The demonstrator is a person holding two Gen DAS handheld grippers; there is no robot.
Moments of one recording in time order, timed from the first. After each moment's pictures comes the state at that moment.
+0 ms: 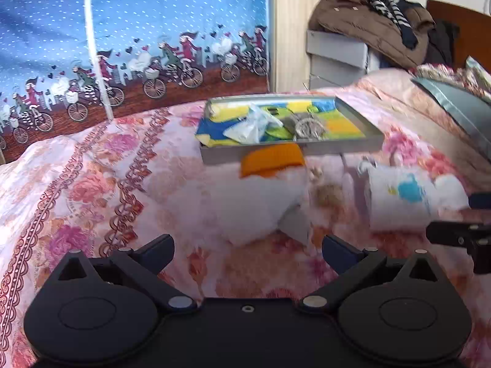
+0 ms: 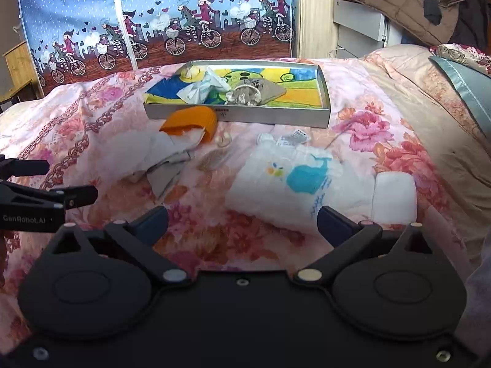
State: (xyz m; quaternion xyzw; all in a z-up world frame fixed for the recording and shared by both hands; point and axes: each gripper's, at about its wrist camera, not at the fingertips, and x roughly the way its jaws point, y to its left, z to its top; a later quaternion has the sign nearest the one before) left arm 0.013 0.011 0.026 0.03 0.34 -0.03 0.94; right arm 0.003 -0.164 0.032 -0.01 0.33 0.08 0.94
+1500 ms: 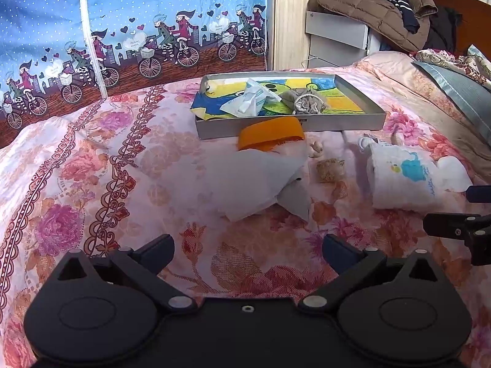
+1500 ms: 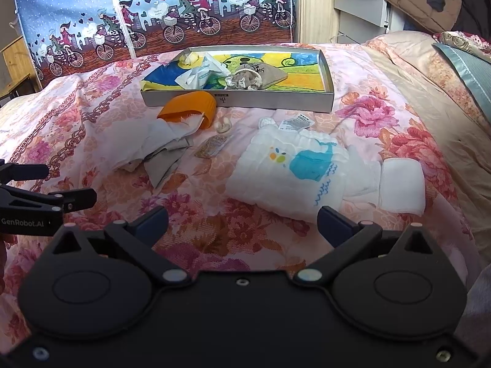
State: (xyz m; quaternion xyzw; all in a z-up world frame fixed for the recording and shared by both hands) left arm 0.017 0.011 0.009 0.02 0.37 -0.04 0.93; right arm 0.027 -0.164 0.023 0.00 0.36 0.09 0.93
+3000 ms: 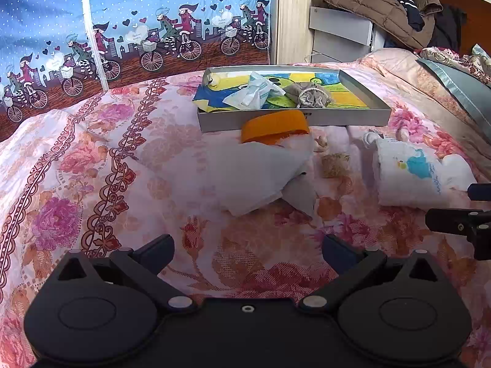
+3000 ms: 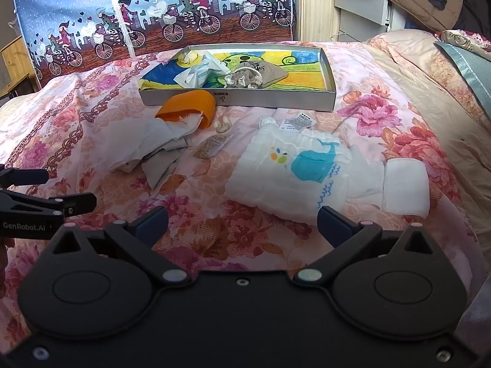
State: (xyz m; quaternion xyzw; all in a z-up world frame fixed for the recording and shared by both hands) left arm 0.014 0.015 0.002 0.02 0.37 -0.04 0.93; right arm 0.032 -0.162 0.021 0.00 0.36 0.09 0.93
